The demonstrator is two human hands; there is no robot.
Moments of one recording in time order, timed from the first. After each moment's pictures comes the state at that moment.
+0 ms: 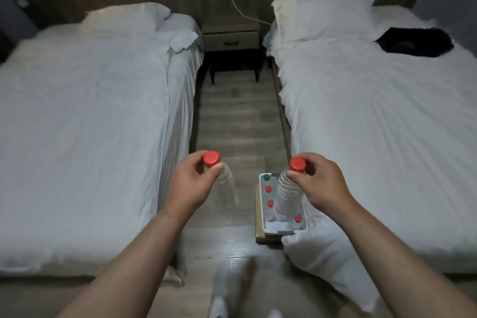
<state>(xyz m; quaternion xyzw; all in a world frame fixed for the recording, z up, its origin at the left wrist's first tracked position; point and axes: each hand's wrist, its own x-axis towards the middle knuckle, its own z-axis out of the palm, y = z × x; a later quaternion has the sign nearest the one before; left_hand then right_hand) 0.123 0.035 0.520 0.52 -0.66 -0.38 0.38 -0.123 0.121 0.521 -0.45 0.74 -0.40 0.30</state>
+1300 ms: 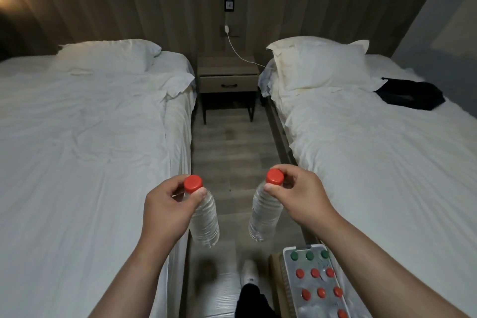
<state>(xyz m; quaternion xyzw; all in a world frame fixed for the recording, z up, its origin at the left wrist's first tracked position) 0.213 -0.281 0.556 0.53 -0.61 -0.42 0.42 -0.019 -0.206 0.576 -0.48 0.73 -0.41 0.27</state>
